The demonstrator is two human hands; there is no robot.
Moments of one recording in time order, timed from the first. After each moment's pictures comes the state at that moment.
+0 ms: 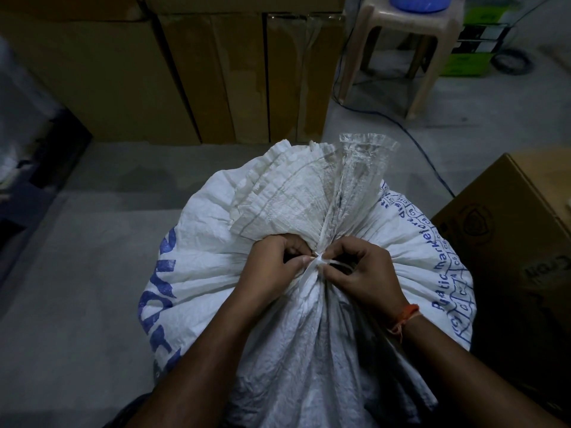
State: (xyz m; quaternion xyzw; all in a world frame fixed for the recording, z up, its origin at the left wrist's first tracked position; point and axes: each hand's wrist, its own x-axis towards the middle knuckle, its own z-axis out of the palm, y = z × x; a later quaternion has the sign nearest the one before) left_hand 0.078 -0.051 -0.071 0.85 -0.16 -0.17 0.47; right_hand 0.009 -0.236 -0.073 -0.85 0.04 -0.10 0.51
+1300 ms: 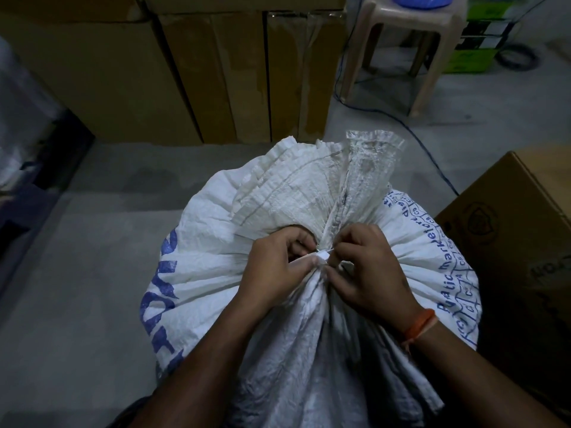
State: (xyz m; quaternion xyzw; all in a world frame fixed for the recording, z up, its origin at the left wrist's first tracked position) left_hand 0.065 -0.058 -0.050 0.84 -0.13 -0.11 0.51; right_hand 0.008 -0.239 -0.050 -0.94 -0.08 -0.16 0.28
